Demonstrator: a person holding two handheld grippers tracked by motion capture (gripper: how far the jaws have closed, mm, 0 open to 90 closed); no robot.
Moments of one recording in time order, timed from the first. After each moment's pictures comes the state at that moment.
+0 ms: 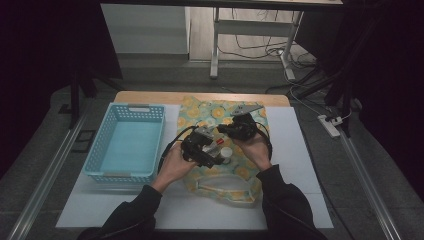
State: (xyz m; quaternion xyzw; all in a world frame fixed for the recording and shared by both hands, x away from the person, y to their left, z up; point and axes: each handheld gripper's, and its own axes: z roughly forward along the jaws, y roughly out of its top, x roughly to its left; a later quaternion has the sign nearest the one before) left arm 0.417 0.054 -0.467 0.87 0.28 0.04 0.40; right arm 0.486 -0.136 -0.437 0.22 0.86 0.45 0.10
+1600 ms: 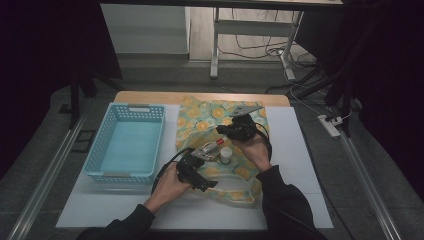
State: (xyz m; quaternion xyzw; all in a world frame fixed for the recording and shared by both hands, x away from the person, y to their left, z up) left arm 0.379 0.054 -0.519 0.89 0.28 0.02 0.36; right arm 0.482 -0.134 -0.436 0.21 0.86 0.45 0.10
